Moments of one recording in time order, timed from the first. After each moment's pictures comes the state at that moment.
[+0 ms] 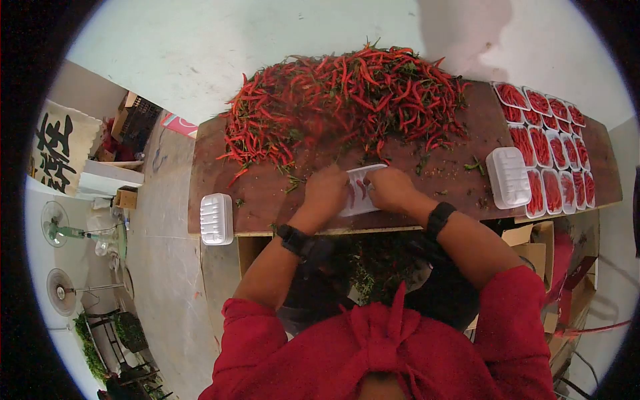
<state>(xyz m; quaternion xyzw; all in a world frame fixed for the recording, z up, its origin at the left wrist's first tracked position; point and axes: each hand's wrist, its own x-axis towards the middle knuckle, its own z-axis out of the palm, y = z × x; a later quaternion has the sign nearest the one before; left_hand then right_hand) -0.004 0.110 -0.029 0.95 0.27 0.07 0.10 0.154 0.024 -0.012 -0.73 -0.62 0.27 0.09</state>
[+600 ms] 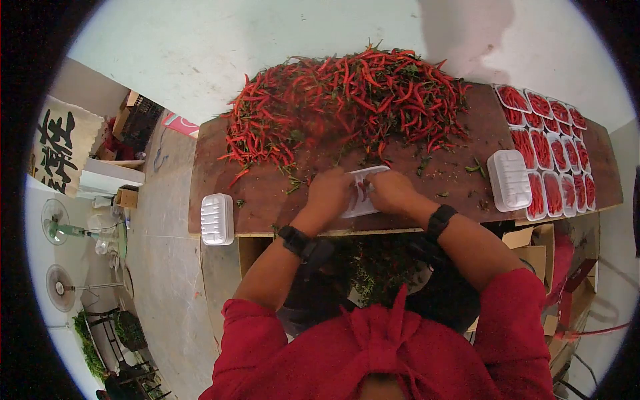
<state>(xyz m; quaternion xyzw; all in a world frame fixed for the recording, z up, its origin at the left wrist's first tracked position) -0.002 0.107 -0.024 0.96 0.26 0.07 0.12 0.153 0.026 -0.012 -0.72 -0.62 0.30 0.05</state>
